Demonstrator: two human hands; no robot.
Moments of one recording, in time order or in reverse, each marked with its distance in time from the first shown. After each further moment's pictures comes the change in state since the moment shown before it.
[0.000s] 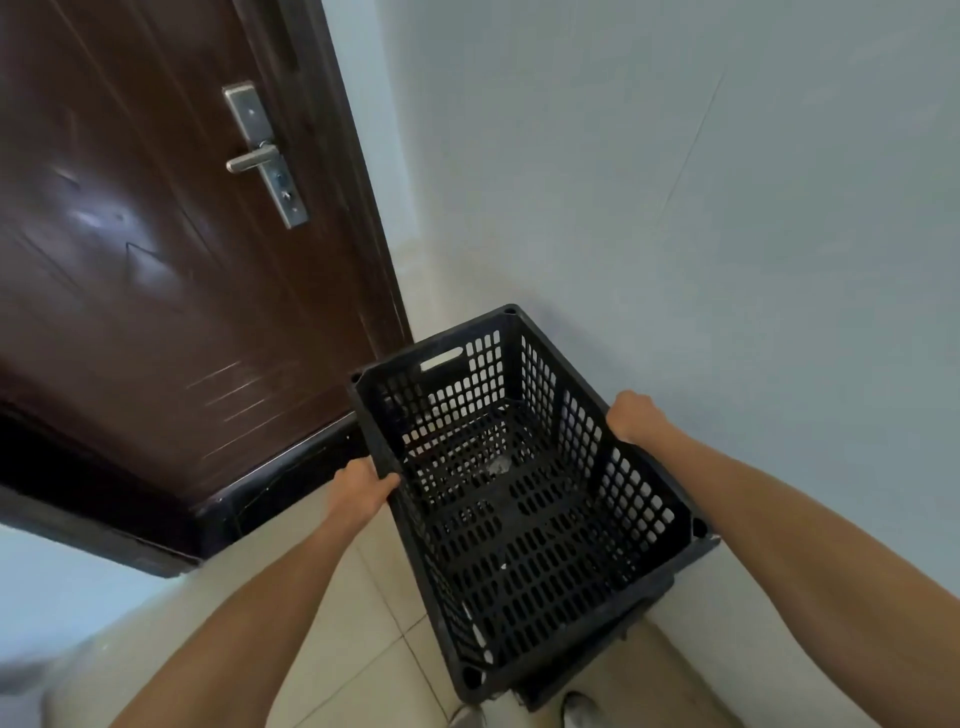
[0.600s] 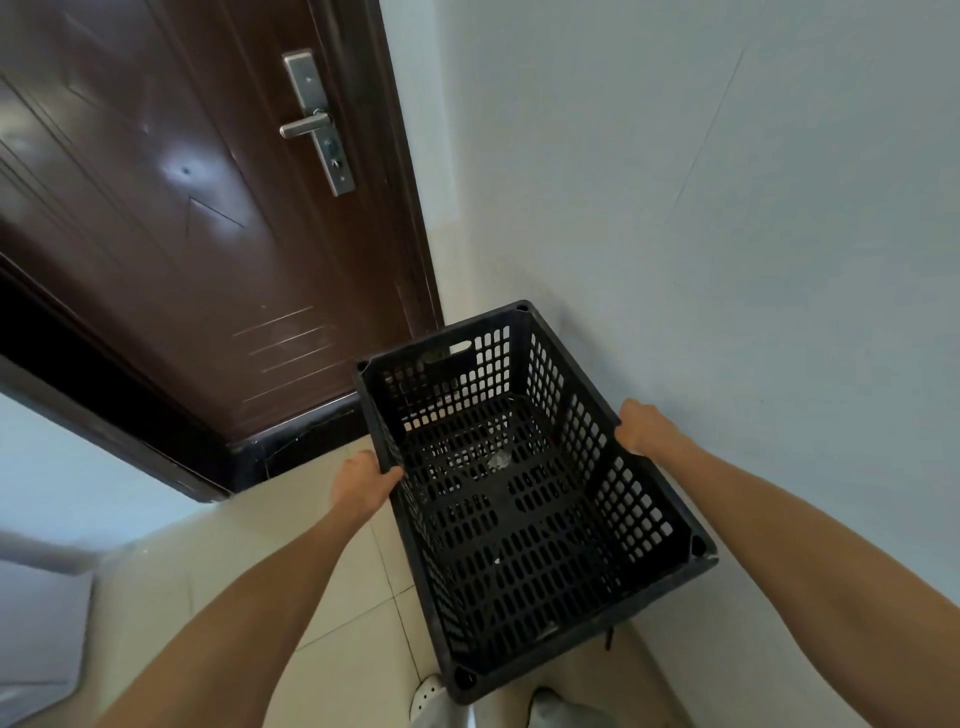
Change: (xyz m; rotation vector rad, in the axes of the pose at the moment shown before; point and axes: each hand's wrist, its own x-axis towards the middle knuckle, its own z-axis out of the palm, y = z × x) left_hand -0.045 0.029 0.044 0.003 0.063 -0.097; right_hand 0.031 0.048 -0.014 -0.150 -0.143 -0.205
